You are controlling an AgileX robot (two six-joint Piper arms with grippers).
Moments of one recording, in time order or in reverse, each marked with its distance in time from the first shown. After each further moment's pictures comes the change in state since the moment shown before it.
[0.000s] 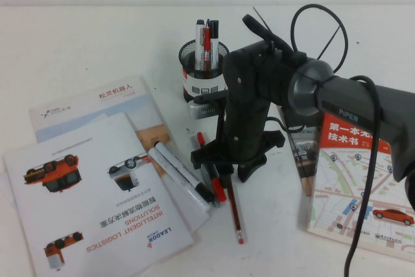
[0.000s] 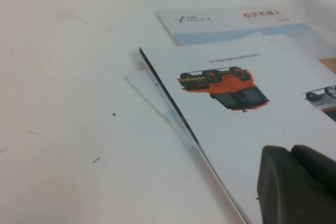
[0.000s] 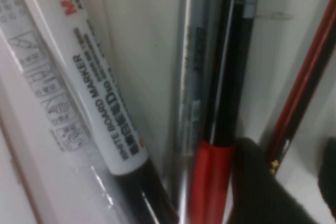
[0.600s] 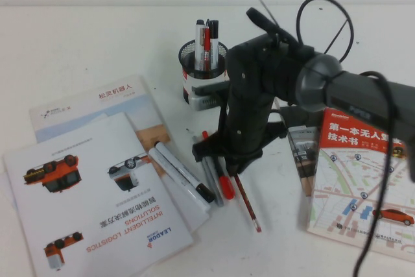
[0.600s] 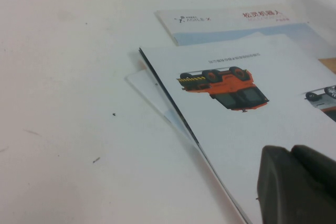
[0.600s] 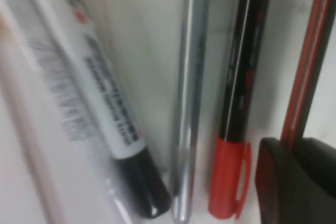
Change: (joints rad) right arm 0.002 -0.038 0.017 -0.033 -0.025 0.002; left arm 0.000 0.000 0.000 0.000 0.000 0.000
